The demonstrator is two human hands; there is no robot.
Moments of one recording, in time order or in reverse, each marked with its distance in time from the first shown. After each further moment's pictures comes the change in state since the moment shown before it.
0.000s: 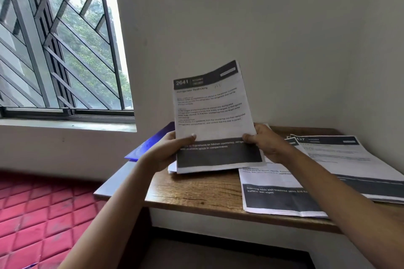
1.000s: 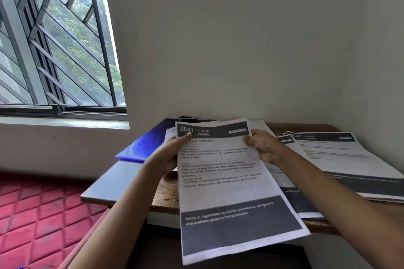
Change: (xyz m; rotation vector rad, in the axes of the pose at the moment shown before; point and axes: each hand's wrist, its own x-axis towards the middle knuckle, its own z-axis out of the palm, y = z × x) left_hand 0.022 -0.024 0.017 -0.159 0.105 -0.168; right_hand 0.027 0.034 -0.007 0.240 0.141 0.270
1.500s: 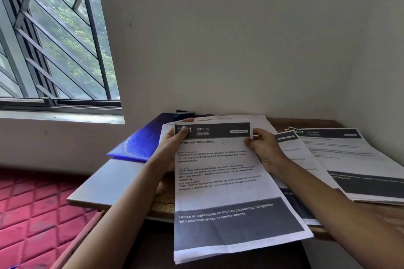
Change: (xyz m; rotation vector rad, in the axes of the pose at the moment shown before) left_hand 0.022 -0.013 0.006 -0.111 0.002 0.187; right_hand 0.009 0.032 0.000 0.026 0.178 -0.183
